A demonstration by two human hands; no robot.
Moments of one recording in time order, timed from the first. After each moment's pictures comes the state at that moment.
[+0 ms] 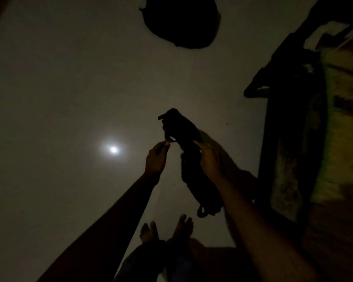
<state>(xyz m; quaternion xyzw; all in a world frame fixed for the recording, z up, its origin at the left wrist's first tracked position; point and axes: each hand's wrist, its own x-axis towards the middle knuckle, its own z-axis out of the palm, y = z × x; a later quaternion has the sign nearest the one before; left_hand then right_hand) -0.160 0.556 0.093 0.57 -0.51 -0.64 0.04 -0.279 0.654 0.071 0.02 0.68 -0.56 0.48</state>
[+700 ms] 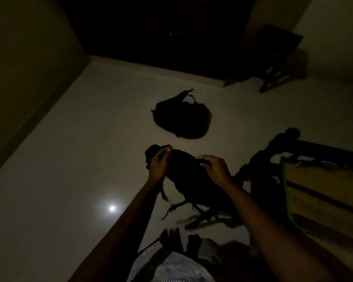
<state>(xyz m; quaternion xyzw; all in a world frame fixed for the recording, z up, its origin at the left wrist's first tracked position) -0.336 0.341 0.346 0.48 -0.51 -0.69 0.20 -0.476 0.459 0.332 -0.34 0.81 -0.35 0.31</state>
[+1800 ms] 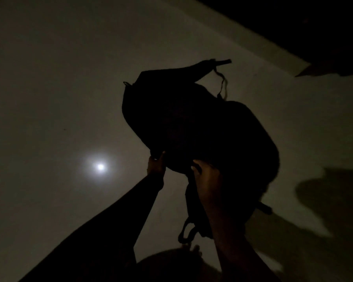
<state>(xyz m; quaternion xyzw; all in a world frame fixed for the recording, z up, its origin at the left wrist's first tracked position) -0.792 0.042 -0.170 0.72 -0.22 -0.63 0.16 -0.899 0.120 -0.147 -0.42 0.83 -0.21 0.29</state>
